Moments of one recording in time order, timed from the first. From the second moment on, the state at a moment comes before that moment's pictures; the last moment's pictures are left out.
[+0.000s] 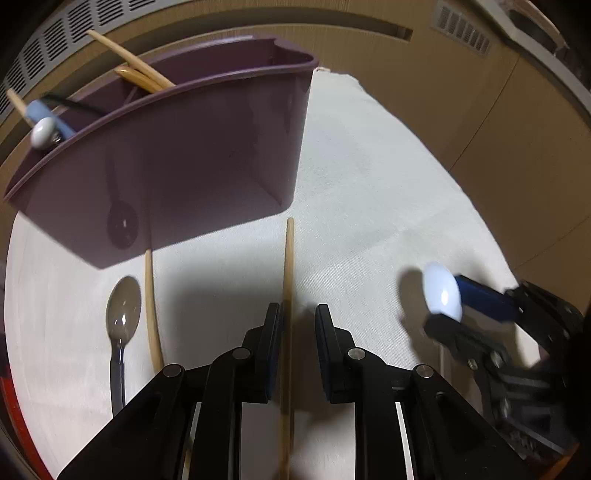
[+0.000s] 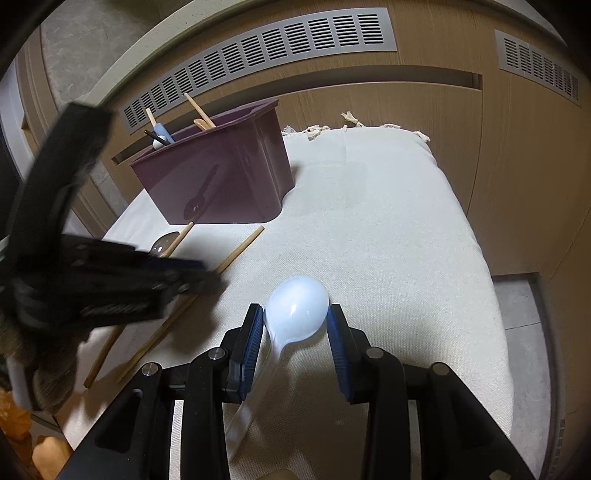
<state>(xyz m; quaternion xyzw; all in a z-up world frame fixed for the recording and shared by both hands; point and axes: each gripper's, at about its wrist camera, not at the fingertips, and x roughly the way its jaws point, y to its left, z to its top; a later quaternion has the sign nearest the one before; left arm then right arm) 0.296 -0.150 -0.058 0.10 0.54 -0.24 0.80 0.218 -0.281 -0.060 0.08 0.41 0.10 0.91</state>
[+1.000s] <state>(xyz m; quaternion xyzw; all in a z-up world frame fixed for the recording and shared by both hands) 0.159 0.002 0.066 -0.06 0.31 -0.21 0.92 0.151 -0.223 0.030 -0.03 0.35 0.15 0.92</state>
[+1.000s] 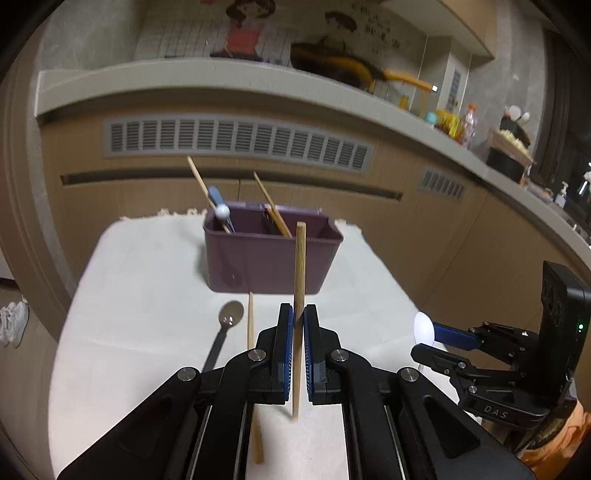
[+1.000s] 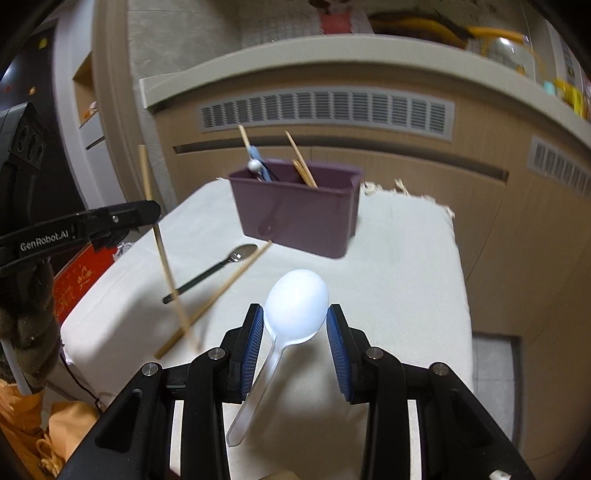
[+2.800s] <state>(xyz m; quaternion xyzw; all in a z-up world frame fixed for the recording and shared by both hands) 0.382 -0.025 0.051 -0.09 0.30 -0.17 0.93 0.358 -0.192 0.026 -0.13 0.24 0.11 0.96</state>
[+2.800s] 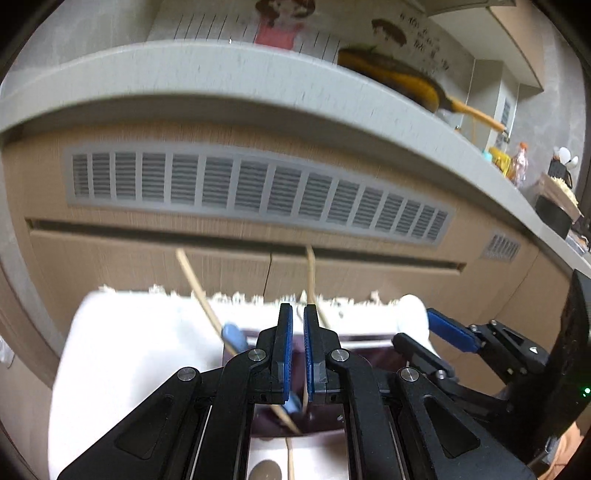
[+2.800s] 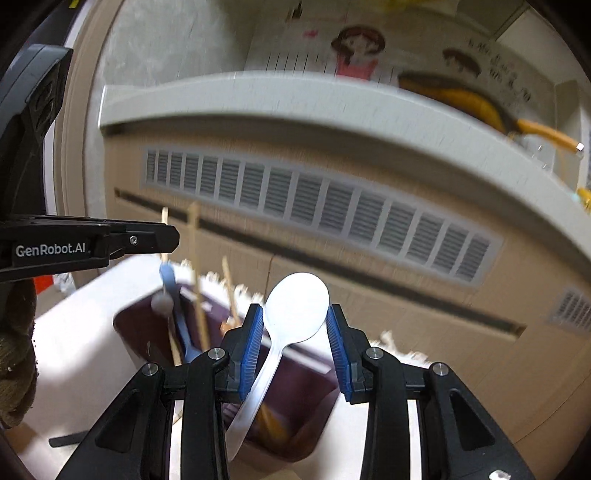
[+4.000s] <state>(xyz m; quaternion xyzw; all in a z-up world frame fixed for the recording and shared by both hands) 0.252 0.053 -0.068 -0.03 0.45 -0.08 0.89 0.280 -0.140 -0.005 -0.10 0.41 0.20 0.88</state>
